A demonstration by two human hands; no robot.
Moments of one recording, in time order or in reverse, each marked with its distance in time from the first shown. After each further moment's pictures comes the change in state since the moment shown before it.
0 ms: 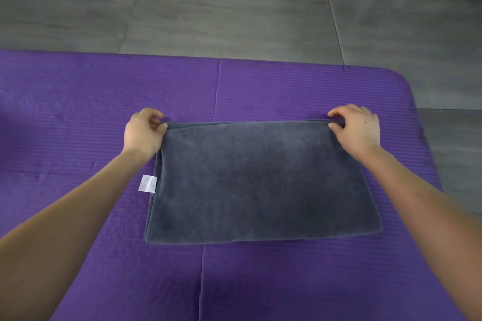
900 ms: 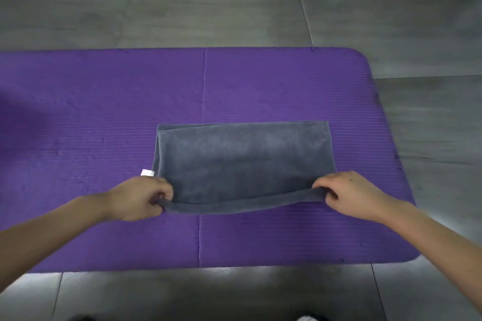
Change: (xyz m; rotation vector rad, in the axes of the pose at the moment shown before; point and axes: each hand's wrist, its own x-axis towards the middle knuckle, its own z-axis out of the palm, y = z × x) left_hand -0.154 -0.036 -0.069 0.480 -0.920 0.565; right_hand -0.205 0.019 -0.056 -0.052 -0.471 -0.438
